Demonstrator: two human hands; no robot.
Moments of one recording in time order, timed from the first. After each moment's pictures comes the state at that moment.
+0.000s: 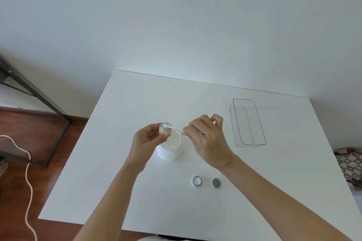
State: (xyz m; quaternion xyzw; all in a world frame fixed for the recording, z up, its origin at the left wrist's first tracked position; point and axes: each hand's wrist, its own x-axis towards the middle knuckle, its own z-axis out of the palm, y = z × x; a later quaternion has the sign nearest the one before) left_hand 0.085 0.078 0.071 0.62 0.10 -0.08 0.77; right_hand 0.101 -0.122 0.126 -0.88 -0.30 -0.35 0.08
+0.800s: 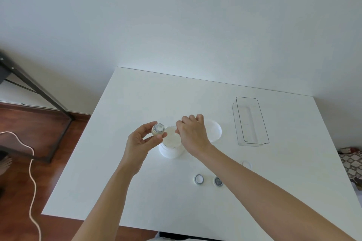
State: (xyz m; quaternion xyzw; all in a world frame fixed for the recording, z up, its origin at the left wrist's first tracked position) left_hand 0.074 0.097 0.056 0.61 0.13 -0.07 0.78; right_hand 0.132 -0.082 0.073 -0.98 -0.22 0.00 0.05
